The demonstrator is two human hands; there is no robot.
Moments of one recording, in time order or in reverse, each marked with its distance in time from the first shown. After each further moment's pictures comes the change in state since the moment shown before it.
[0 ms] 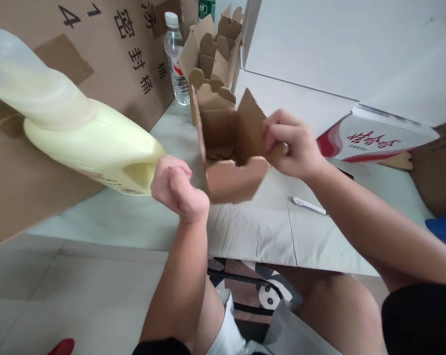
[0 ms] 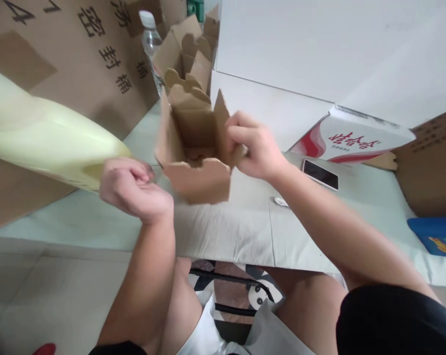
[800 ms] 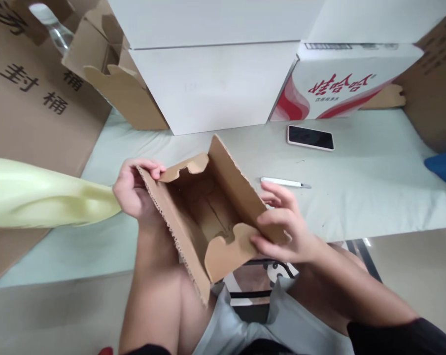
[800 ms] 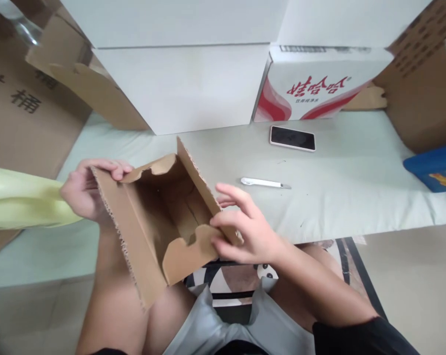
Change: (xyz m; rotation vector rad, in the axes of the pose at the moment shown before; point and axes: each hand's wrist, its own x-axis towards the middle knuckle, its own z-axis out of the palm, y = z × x) left_hand -0.030 0.002 0.048 -0.288 -0.297 -0.609; right_hand -0.181 -0.095 -0.009 0.222 0.261 0.358
